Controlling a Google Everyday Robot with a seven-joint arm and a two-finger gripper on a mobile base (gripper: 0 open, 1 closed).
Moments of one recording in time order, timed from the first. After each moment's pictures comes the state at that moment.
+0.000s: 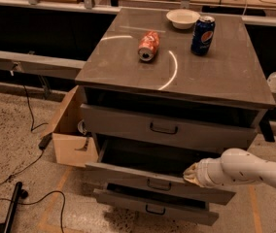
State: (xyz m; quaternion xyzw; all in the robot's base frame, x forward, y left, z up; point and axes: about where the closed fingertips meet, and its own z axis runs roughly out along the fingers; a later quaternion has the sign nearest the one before) arm 0.521 -0.210 0.462 -0.60 0.75 0.06 0.26
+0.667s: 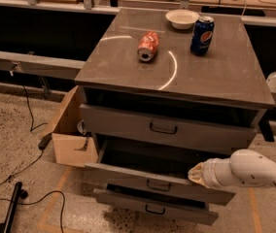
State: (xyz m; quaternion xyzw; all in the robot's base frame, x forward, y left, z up) arm 0.510 -0.215 0.491 -0.60 0.74 0.05 0.28
